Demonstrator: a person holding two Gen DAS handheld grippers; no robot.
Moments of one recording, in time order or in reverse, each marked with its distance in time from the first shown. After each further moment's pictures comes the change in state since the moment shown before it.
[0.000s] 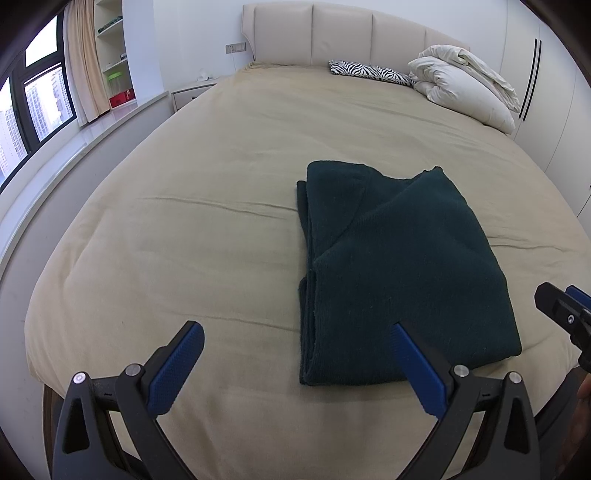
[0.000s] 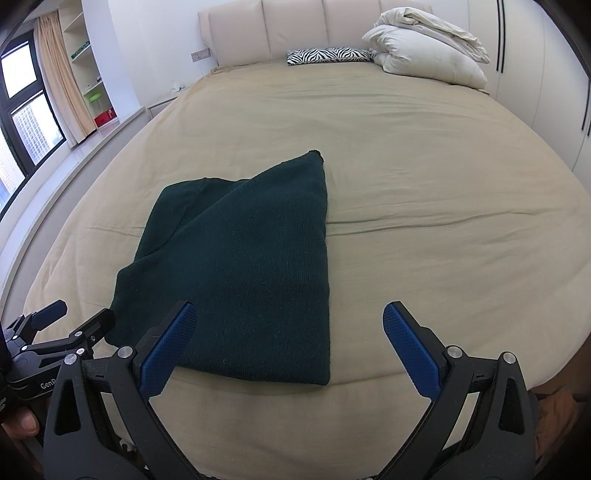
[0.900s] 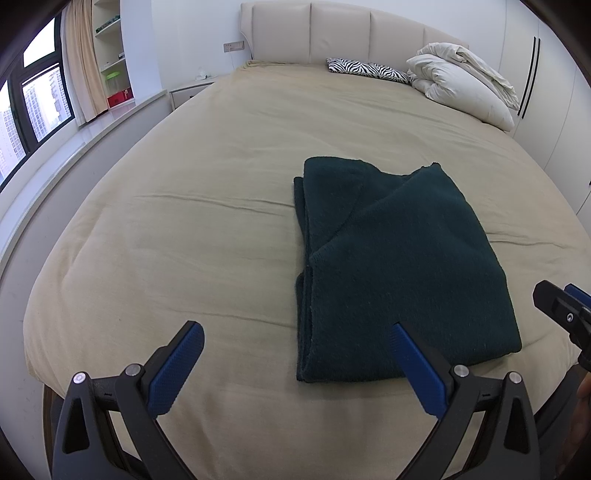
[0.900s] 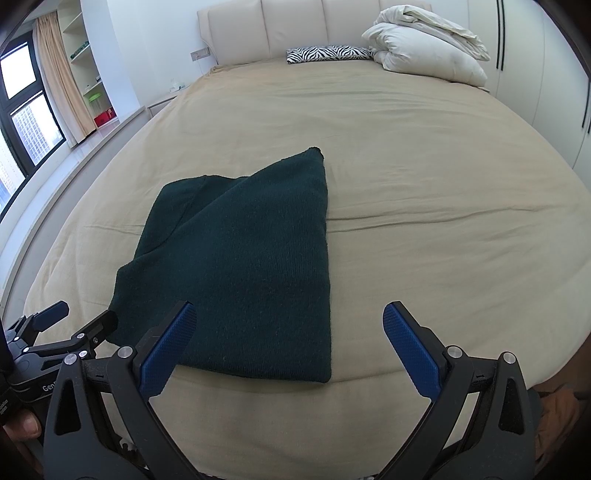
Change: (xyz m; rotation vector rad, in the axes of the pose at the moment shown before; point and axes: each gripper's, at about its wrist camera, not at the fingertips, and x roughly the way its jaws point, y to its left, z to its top) left arm 0.003 0.001 -0.003 0.007 0.007 -0.005; right arm 0.002 0.000 -0.002 0.002 0.005 0.003
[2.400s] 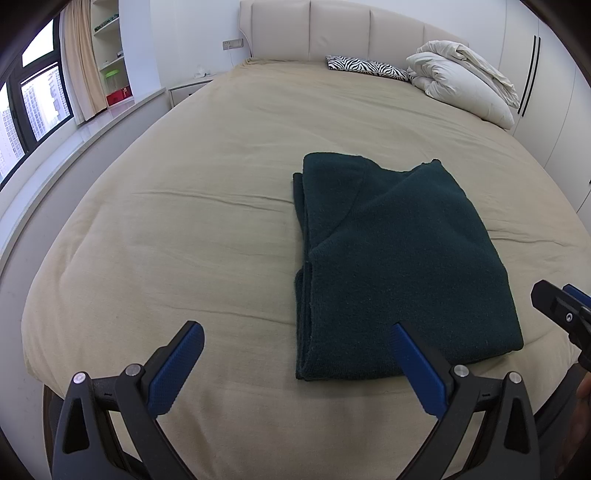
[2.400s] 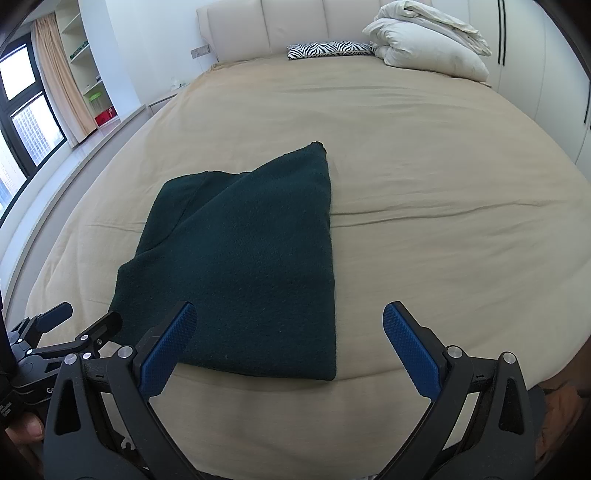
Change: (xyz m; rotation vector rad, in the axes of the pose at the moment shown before) left arm 0.003 0.004 -0.002 0.003 0.008 -0.006; right arm 0.005 0.004 -0.006 0.005 0.014 0.011
